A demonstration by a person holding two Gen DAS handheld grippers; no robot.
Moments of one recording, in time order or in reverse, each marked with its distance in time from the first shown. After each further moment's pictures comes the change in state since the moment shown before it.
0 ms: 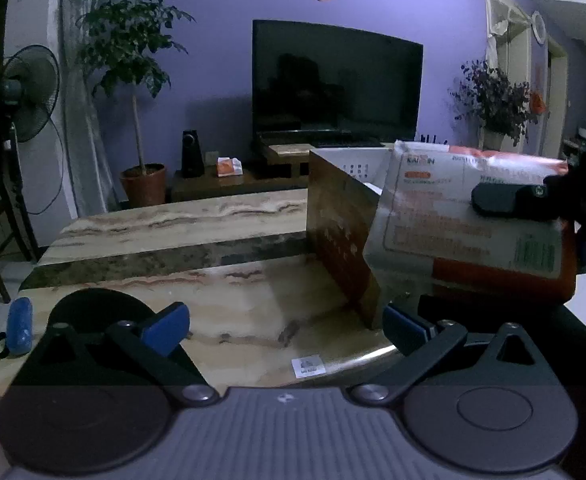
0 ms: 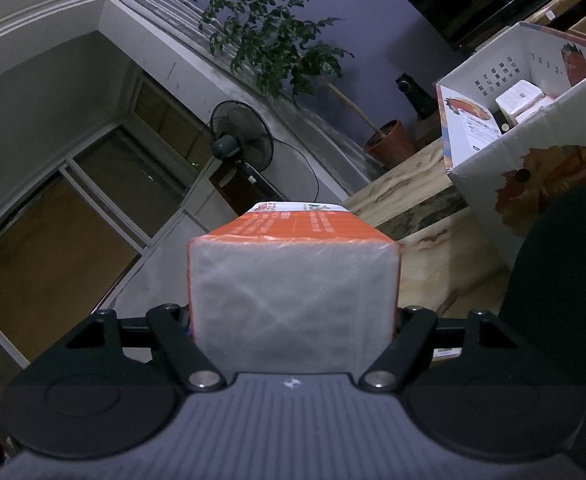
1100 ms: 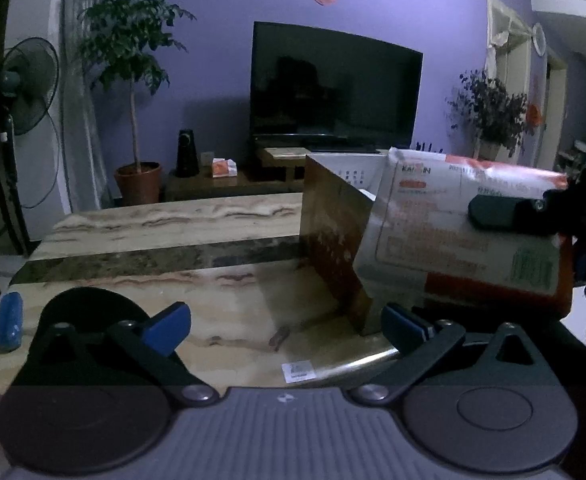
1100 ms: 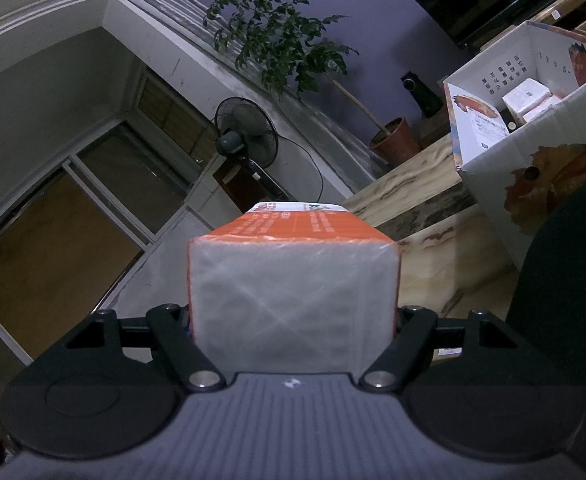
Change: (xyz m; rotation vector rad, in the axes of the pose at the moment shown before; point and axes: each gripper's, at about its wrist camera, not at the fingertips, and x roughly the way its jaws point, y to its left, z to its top) left arm -0.002 0.002 0.006 -0.039 -0.018 -0.023; right arm 0.002 0.007 -0.004 -0.008 0.009 0.010
